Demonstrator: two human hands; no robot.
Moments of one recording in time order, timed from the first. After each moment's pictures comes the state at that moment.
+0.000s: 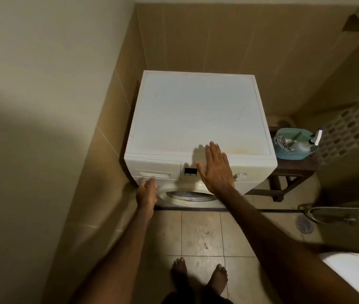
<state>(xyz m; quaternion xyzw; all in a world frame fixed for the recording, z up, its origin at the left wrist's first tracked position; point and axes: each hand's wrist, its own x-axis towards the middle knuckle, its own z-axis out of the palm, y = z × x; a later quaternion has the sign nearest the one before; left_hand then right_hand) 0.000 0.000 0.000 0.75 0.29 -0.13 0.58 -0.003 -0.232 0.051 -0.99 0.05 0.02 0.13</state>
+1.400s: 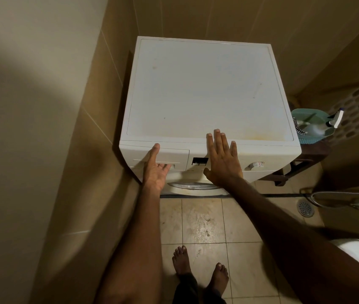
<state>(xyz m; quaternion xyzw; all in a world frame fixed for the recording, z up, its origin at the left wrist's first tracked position) 0.083 -0.010 -0.062 0.37 0.33 -0.18 0.85 0.027 -0.223 -0.027 -0.99 0.03 0.10 -0.02</state>
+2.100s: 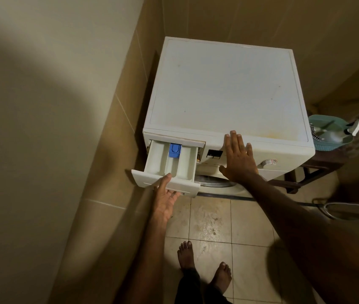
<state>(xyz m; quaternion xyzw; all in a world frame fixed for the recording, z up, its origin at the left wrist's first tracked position) -0.046 0.029 -0.055 0.34 0.40 -0.15 0.84 0.011 -0.228 -0.022 -0.99 0.02 0.14 -0.02</state>
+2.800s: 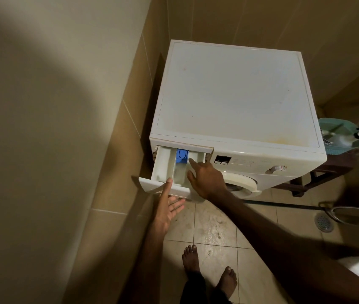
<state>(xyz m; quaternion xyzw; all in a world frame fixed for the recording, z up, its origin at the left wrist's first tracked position) -0.046 0.048 -0.042 0.49 0.36 -0.27 0.75 0.002 -0.105 -0.004 -0.98 -0.04 0.11 0.19</state>
